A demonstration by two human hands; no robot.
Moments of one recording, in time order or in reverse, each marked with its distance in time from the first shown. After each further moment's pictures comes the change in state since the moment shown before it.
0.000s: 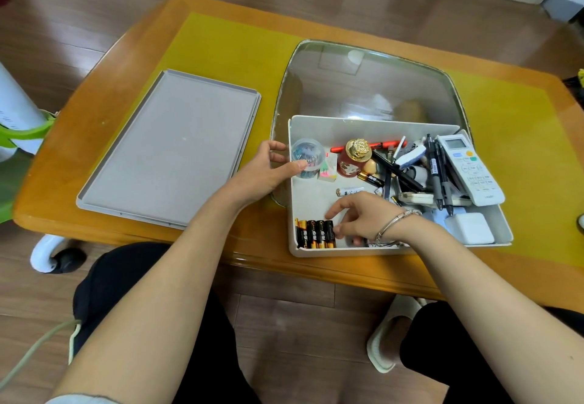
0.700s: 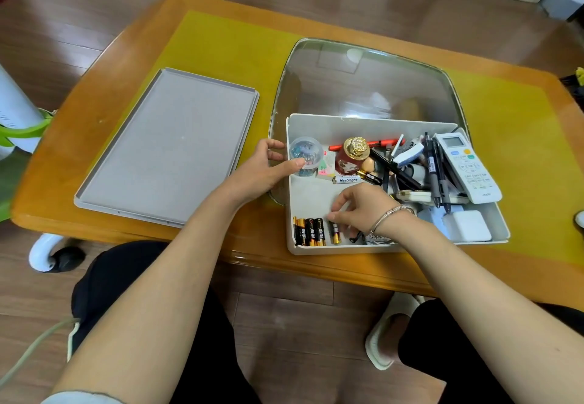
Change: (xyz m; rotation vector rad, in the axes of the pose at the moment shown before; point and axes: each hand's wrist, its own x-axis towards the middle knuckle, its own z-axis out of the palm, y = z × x) left_hand 0.000 0.000 -0.001 0.006 -0.009 -0.004; right_hand 0.006 0.000 0.003 -0.039 0.211 0.041
